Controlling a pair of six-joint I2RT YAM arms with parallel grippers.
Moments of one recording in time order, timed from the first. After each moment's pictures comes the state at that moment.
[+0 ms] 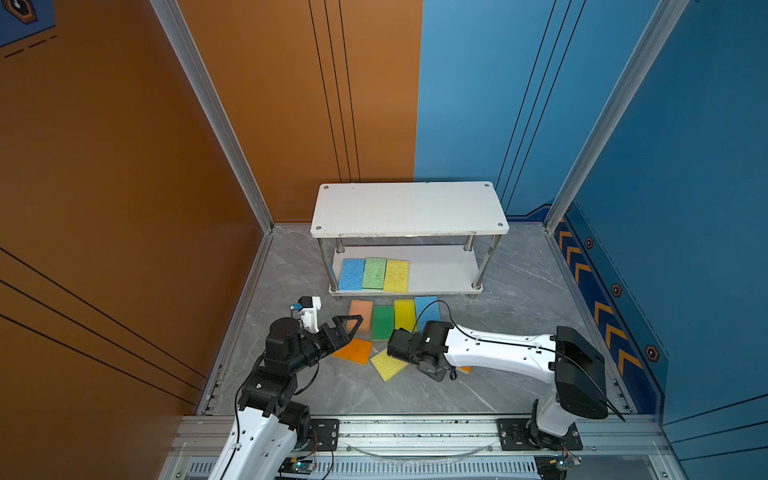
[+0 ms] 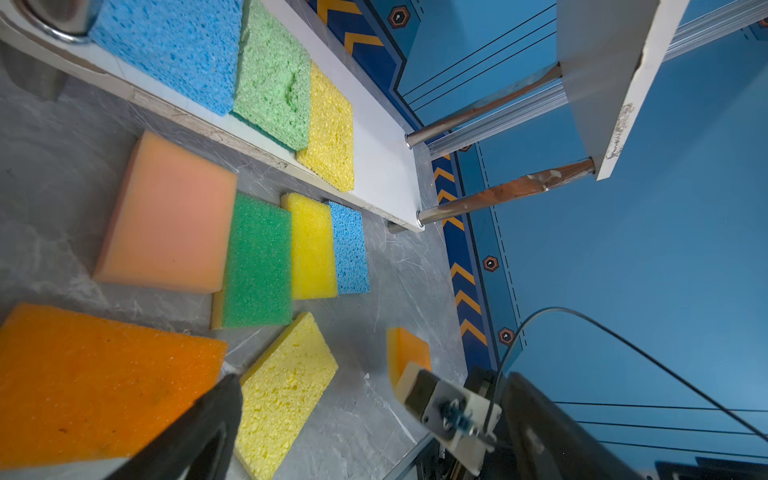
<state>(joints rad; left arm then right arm) -0.17 0.49 0.47 -0.39 0.54 -0.86 1.26 1.72 1.26 -1.18 0.51 0.08</state>
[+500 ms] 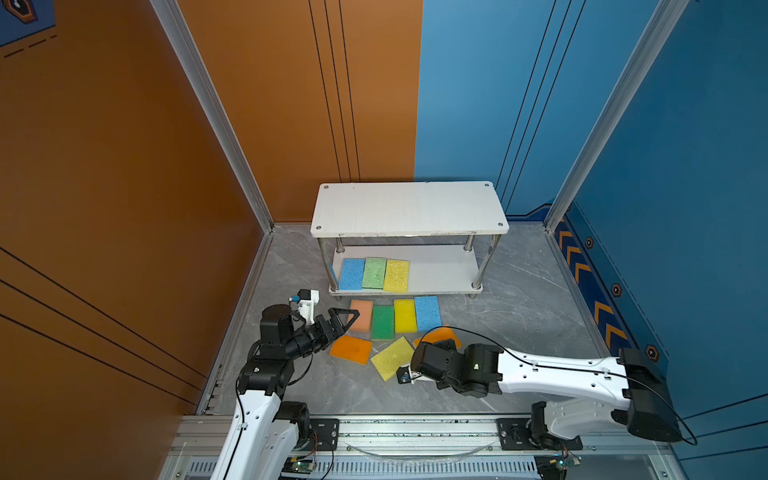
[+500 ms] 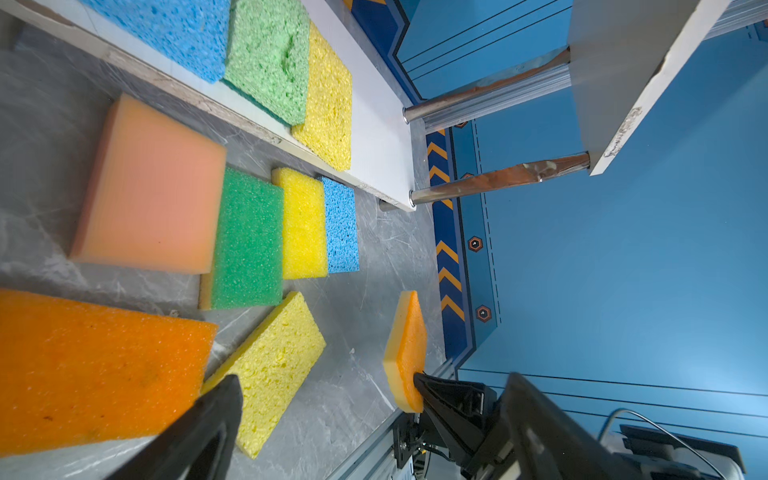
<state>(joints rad) -0.03 0.64 0.51 -0.41 0.78 -0.82 1.28 1.26 0.93 -0.72 0.40 -0.76</state>
